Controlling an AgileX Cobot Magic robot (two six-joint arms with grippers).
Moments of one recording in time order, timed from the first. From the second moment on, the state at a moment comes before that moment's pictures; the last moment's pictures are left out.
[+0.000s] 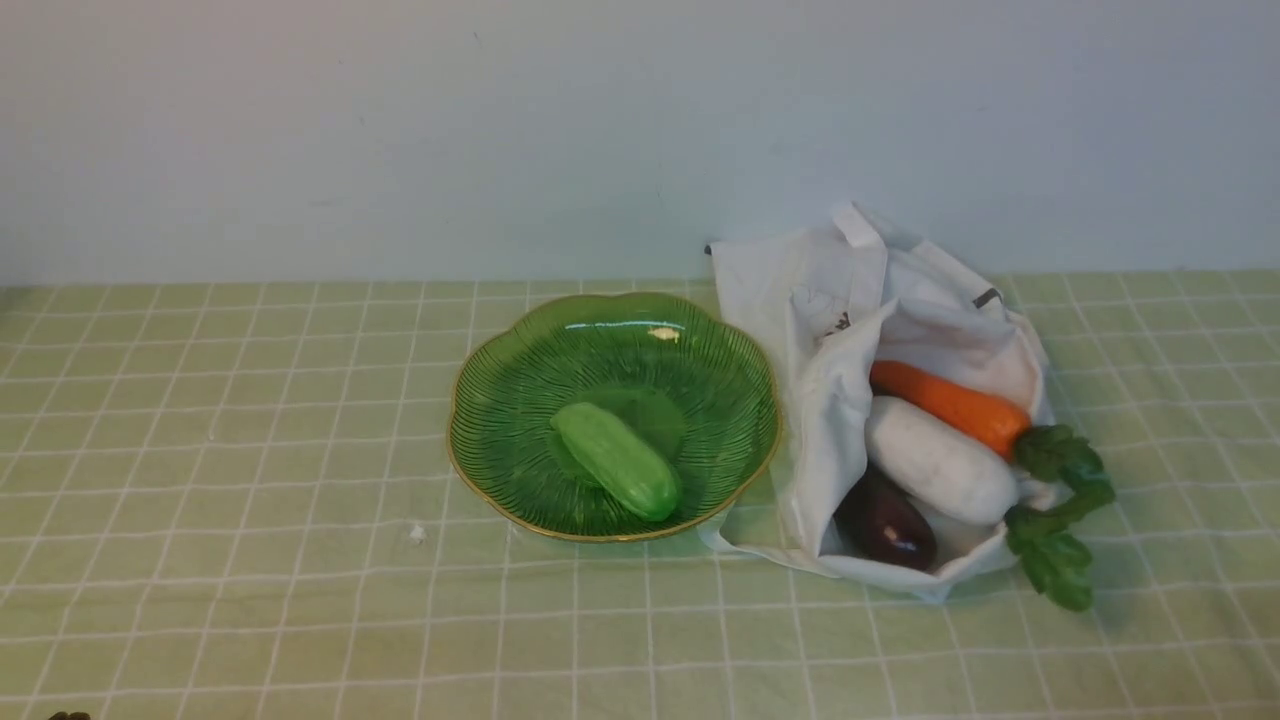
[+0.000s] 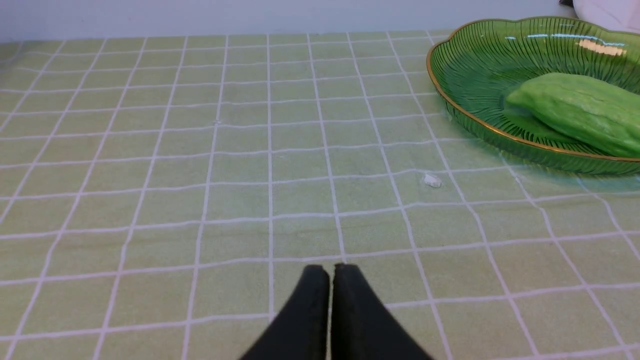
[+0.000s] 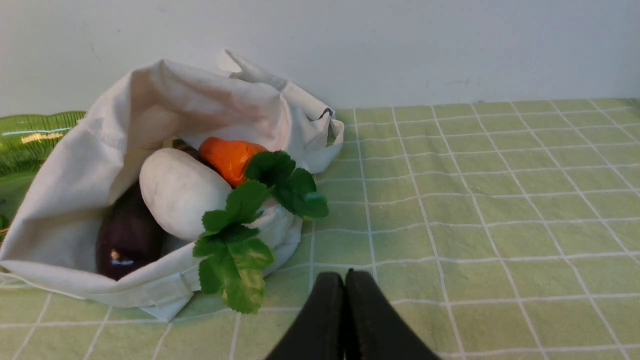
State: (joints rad) right arm 0.03 -0.01 0.03 -0.03 0.36 0.10; left arm -0.08 -0.01 0.03 0.02 0.38 -0.07
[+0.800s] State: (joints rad) right arm 0.03 -0.01 0.03 0.42 0.16 0.41; left arm -0.08 -0.01 0.03 0.02 0.38 -0.07
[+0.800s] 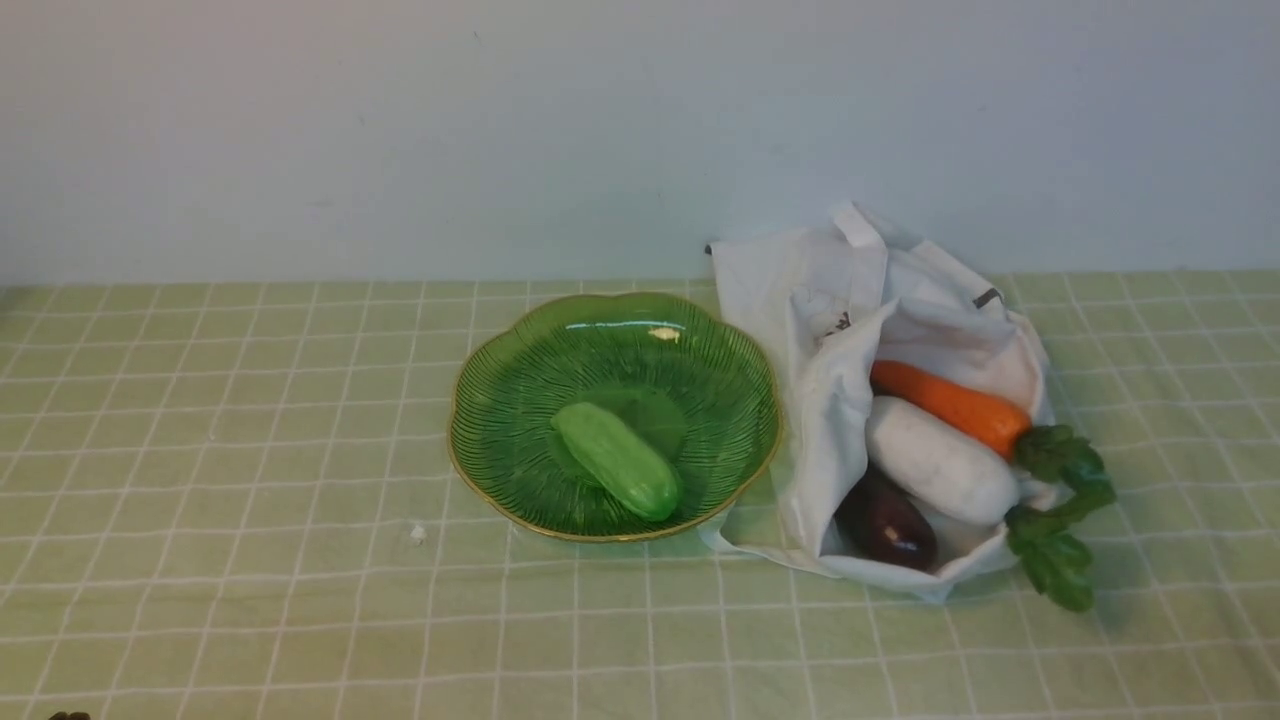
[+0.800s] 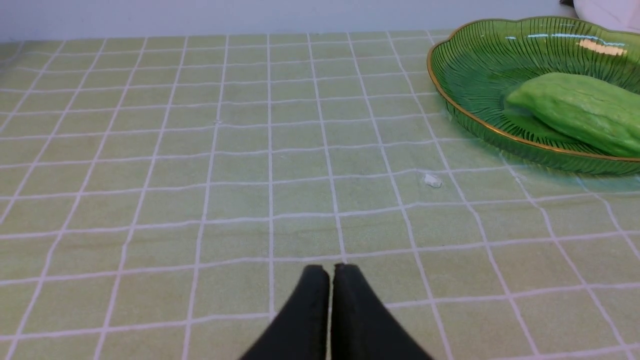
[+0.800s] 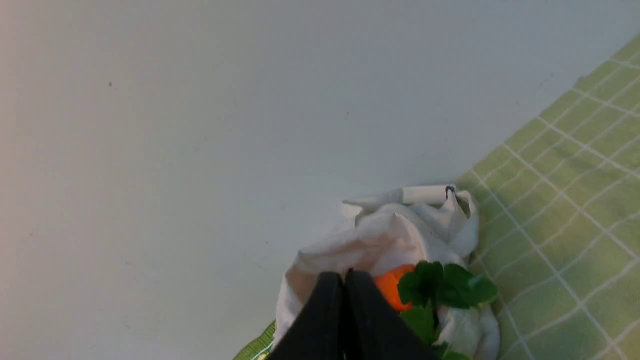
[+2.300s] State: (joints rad) right arm 0.15 1.63 -1.02 0.57 0.73 -0.69; left arm -0.08 -0.01 0.03 0.02 0.38 -0.07
